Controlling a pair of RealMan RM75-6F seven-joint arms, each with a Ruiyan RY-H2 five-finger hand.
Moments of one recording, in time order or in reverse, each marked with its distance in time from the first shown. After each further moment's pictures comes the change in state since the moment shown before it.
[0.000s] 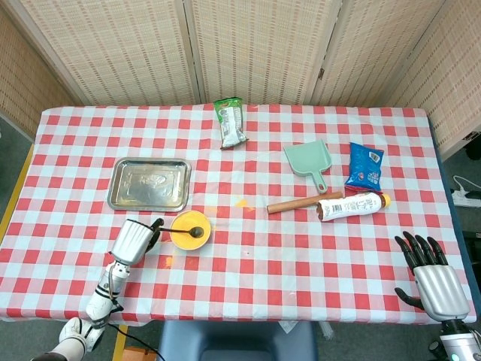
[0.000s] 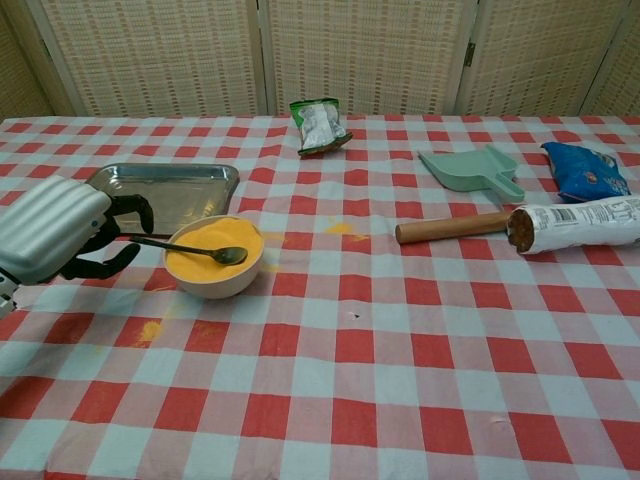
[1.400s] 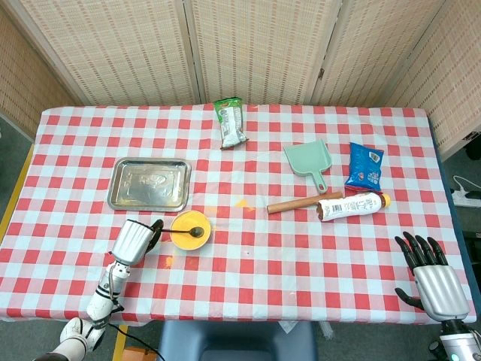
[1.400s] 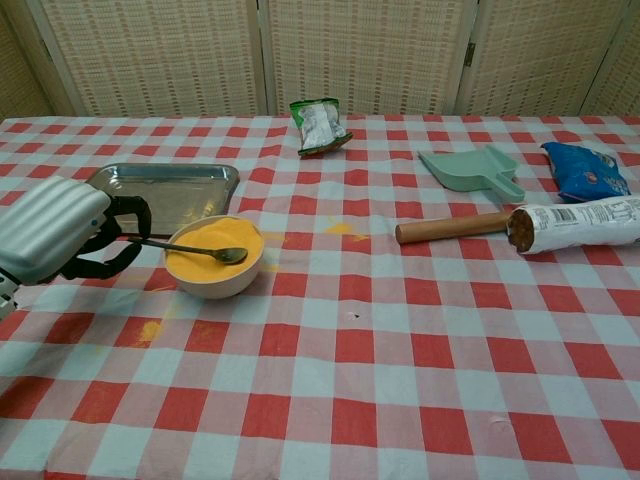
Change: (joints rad) left arm 0.001 -0.009 -0.001 0.014 -0.001 0.006 -0.029; right arm 0.000 -0.003 0.000 0.000 0.005 -0.002 -0.010
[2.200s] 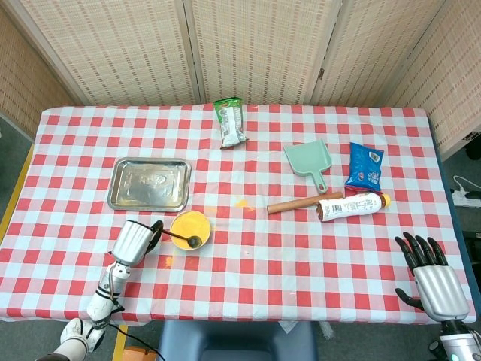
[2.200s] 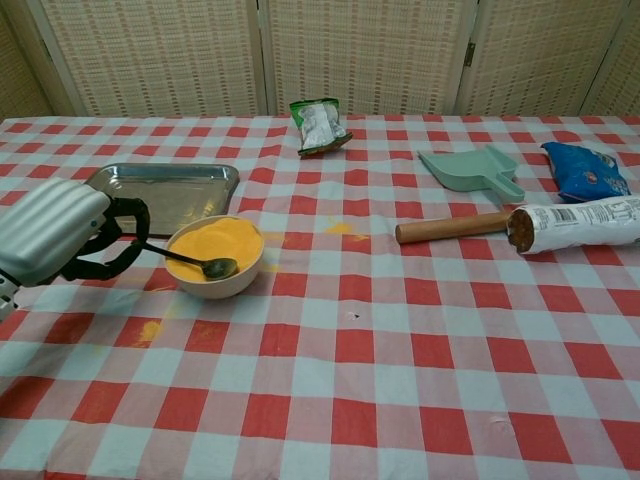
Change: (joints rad) left arm 0.002 -0.013 0.000 0.022 -0.001 -0.002 -0.024; right arm -0.001 0.001 -0.002 -0.003 0.001 -0.001 -0.006
